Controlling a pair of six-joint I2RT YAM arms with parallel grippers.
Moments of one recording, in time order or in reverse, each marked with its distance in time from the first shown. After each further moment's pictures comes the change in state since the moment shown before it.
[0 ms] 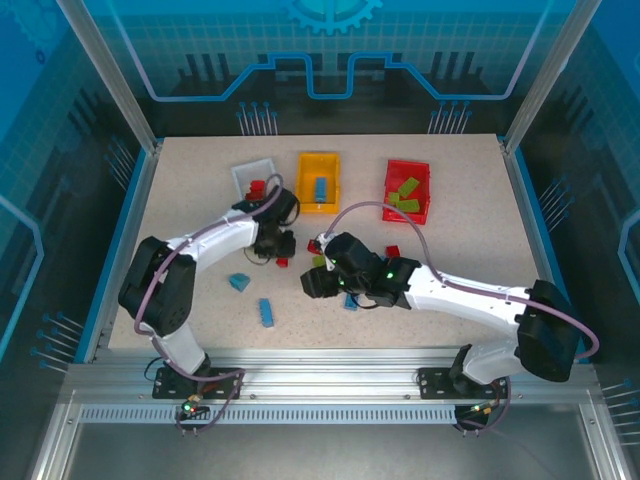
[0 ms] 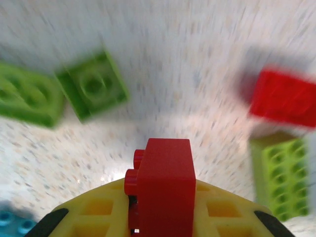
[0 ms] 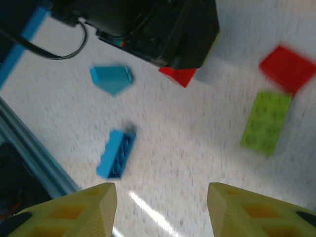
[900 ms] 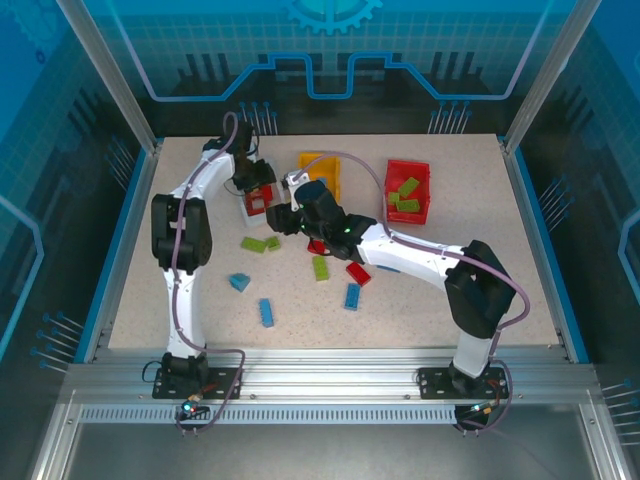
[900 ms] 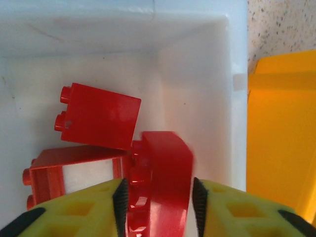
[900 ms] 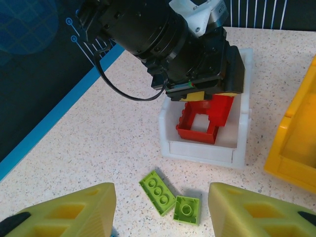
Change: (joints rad) left arm 0.343 0.535 0.719 -0.069 0.220 0.033; right arm -0.120 0.418 0.420 0.260 0.093 -0.143
